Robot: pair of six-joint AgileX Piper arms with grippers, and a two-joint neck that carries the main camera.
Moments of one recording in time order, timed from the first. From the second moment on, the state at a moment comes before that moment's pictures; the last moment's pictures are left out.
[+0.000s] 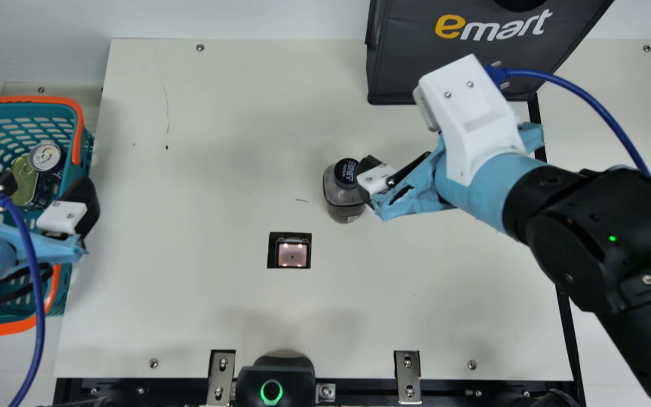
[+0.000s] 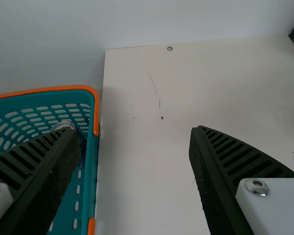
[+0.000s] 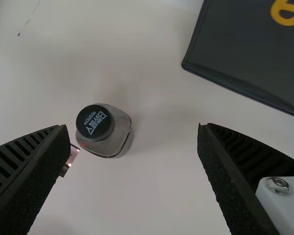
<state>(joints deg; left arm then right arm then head) 6.9 44.1 -43.2 -14.2 40.1 19.5 32.6 72.4 -75.0 -3.5 54.9 4.5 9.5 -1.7</state>
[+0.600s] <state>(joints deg) 6.9 44.1 -43.2 -14.2 40.1 19.5 36.8 78.1 -74.8 -2.4 55.2 2.8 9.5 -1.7</state>
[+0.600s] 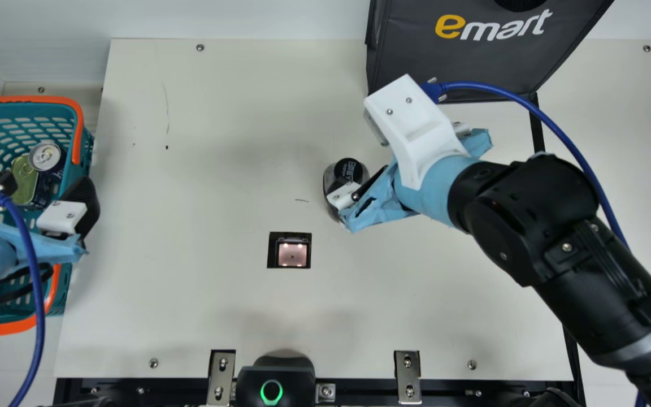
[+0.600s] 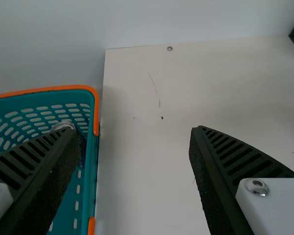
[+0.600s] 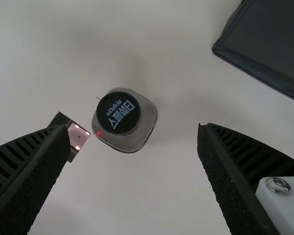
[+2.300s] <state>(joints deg) 6.9 44.1 -43.2 -14.2 40.1 19.5 39.0 89.5 -78.6 -4.2 55.8 2.6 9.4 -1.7</state>
